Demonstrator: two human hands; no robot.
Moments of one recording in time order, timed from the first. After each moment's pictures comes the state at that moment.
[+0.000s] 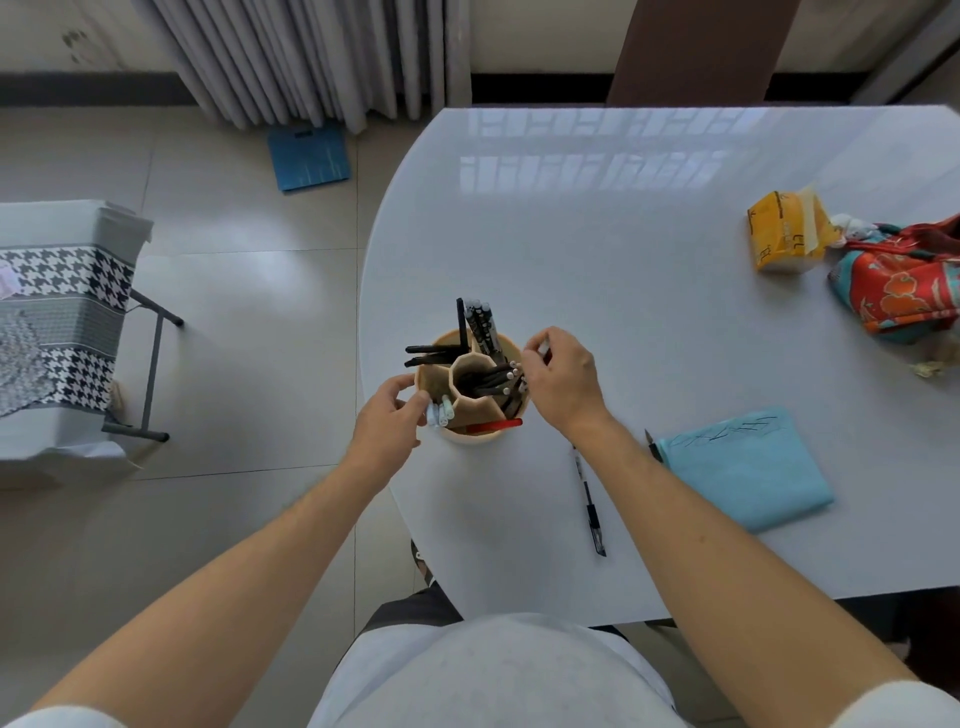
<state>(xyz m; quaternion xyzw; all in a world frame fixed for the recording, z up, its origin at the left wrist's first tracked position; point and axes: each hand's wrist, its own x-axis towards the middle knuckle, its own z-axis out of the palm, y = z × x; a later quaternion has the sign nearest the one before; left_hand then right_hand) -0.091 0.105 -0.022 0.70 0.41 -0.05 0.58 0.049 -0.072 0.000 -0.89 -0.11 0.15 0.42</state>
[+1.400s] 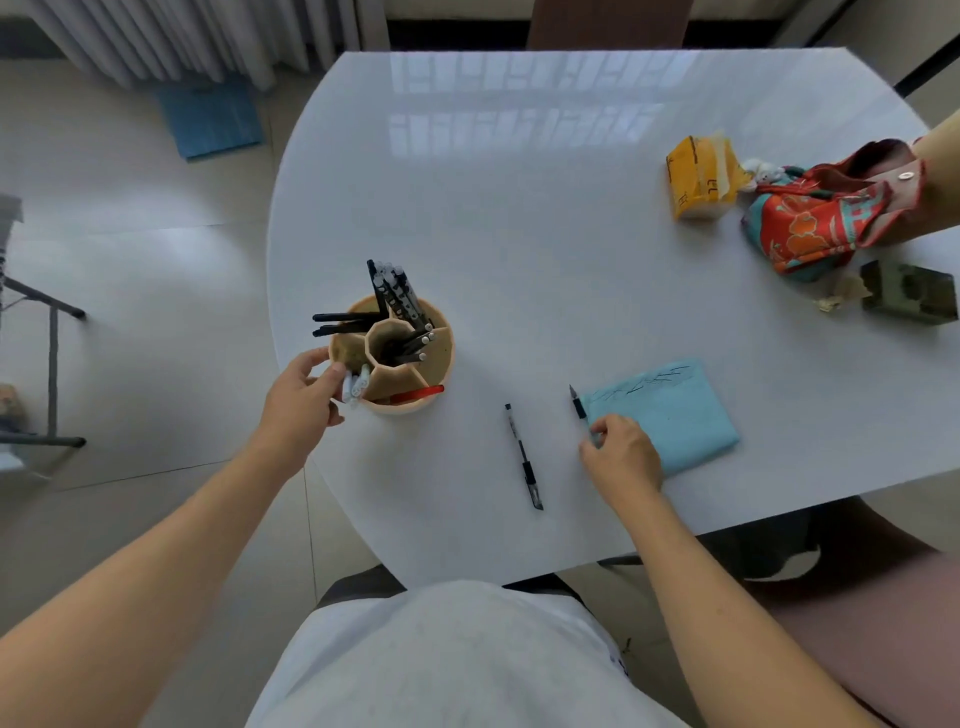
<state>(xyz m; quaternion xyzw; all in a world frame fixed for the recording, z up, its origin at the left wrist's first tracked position) -0.096 0.114 -0.042 0.69 0.40 -0.05 0.60 -0.009 -0.273 -0.059 -0.96 0.05 0.23 0.12</state>
